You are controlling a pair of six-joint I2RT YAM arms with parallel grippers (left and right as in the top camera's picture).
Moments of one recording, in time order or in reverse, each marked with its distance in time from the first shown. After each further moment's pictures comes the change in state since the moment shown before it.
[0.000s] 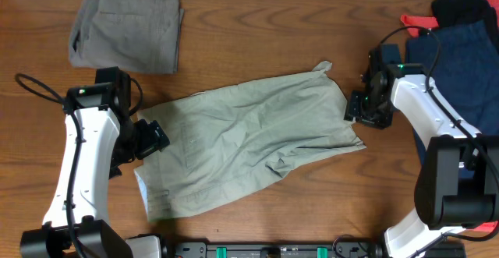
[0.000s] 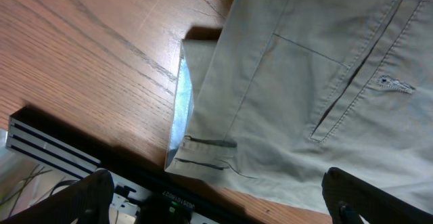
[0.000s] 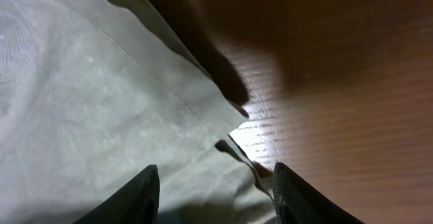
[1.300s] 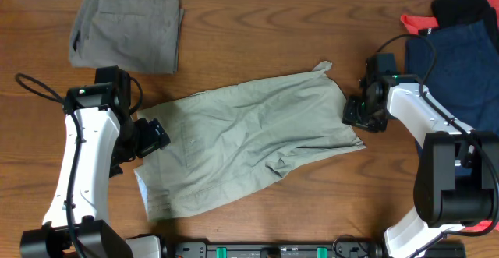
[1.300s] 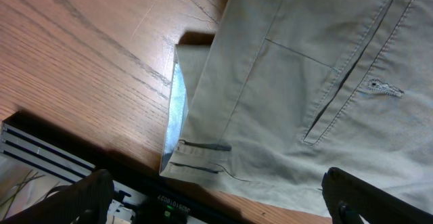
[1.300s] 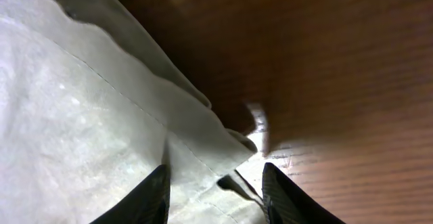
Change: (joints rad) left arm 0.000 0.000 0.000 0.016 0.010 0.000; right arm 0.003 0.013 -0.092 0.148 -0.009 0.052
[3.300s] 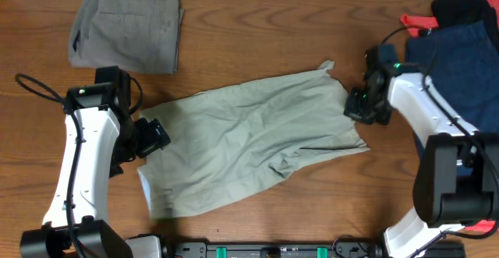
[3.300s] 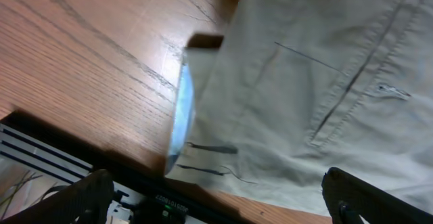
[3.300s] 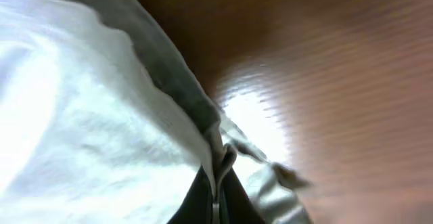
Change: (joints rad) left arm 0.000 0.000 0.000 0.000 0.011 0.000; right arm 0.001 0.000 0.159 -0.211 0.045 0.070
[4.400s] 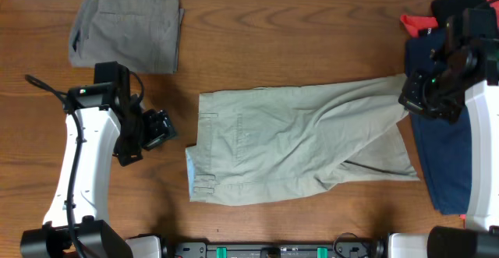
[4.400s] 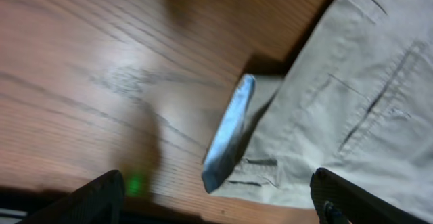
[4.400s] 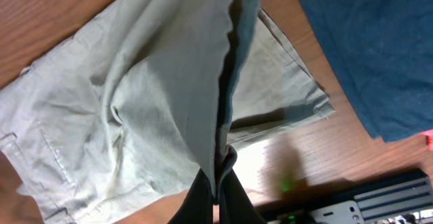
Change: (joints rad) left arm -0.016 0.000 0.000 0.094 0.215 0.106; right arm -0.160 -0.287 0.413 -0.599 0.005 -0.034
